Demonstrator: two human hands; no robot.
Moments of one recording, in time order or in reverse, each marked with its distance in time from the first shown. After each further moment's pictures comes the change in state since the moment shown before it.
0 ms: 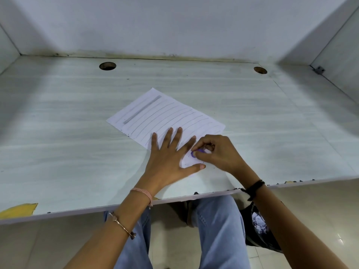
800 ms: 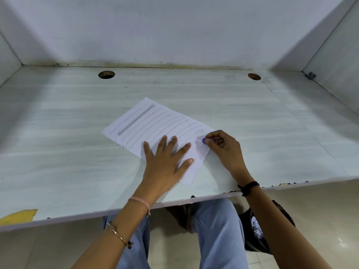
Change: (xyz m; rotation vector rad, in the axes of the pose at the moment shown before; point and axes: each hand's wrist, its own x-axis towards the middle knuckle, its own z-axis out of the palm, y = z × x) left_hand -0.009 0.002 -0.007 0.001 0.024 -0.055; right_hand -0.001 0.026 -0.005 0.281 0.365 0.175
